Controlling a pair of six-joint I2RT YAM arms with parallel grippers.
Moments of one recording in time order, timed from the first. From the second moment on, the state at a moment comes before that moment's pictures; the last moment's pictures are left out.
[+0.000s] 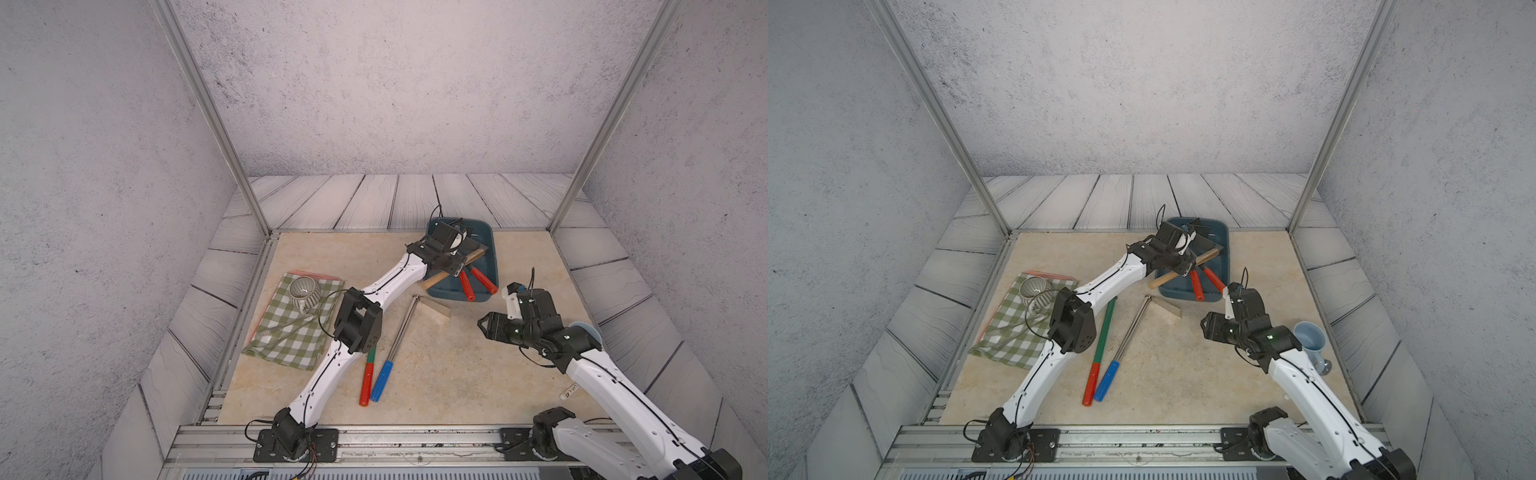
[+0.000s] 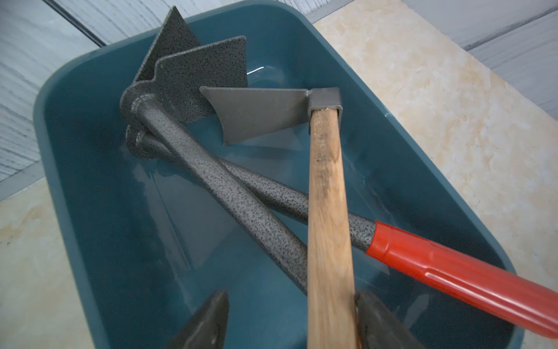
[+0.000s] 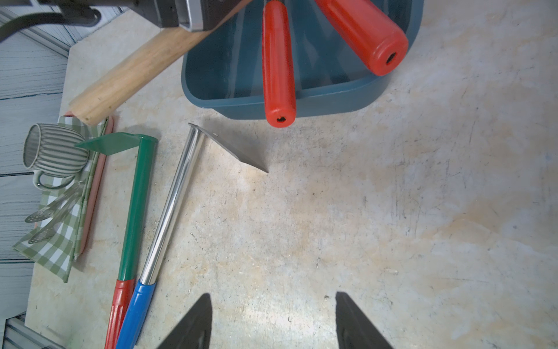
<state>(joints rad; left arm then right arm) -0.74 2.58 2.50 -0.65 0.07 -0.06 0.33 0.93 0.73 -0.65 -0.17 0.47</state>
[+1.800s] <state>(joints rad) -0.83 2.42 2.31 -0.83 0.14 -0.38 0.33 0.93 0.73 -0.67 -0.15 0.47</state>
